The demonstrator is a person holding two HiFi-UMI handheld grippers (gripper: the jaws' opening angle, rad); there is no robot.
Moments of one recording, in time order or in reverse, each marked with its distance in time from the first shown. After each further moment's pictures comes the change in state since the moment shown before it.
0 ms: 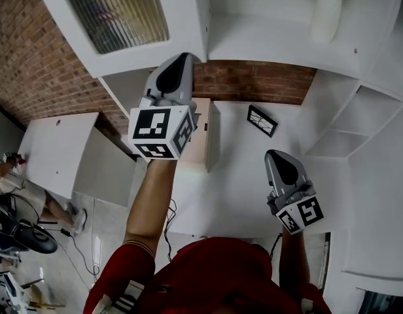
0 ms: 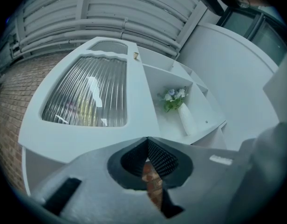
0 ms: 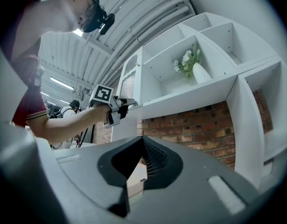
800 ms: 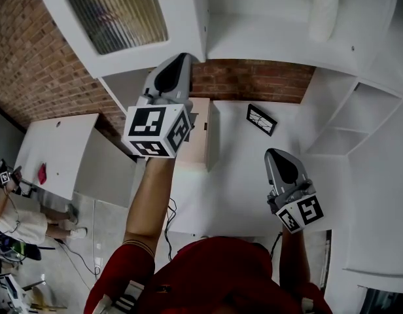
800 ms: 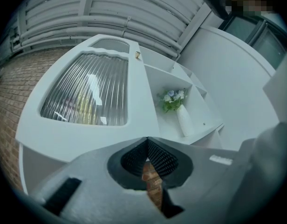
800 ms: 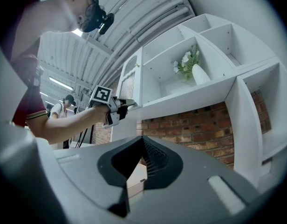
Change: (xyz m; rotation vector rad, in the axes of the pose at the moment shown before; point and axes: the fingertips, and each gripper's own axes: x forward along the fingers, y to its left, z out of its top) left arm -0.002 0.000 0.000 -0.037 0.003 -0.033; right arm -0.003 0.002 0.002 0.001 -0.006 -0.012
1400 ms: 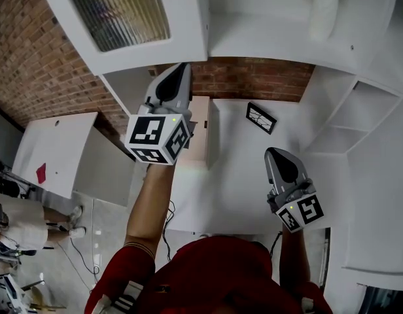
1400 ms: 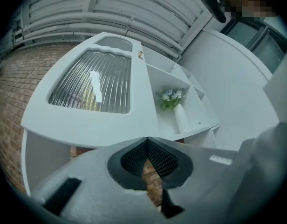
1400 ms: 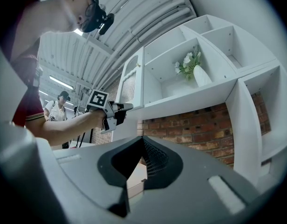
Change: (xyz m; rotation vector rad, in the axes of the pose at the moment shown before) left arm -0.018 -0.005 -0.019 -0.041 0.010 -0.026; right arm -0.003 0.005 0.002 -0.007 0.001 -0.002
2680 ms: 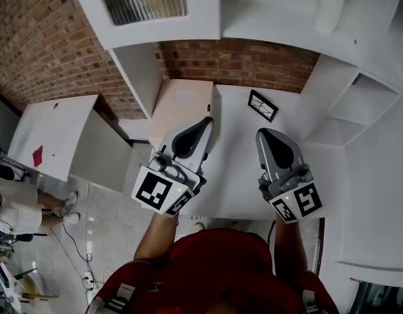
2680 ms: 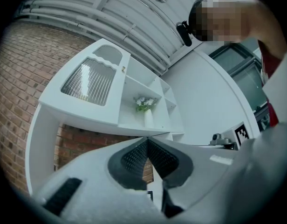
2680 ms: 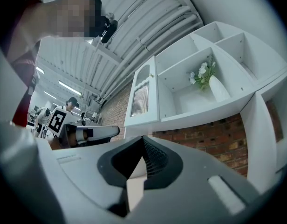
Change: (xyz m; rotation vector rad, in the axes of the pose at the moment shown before) left arm -0.137 -0.099 -0.023 -0.126 -0.040 -0.240; right arm 0.013 0.061 0.050 -0.031 -0.096 0.085
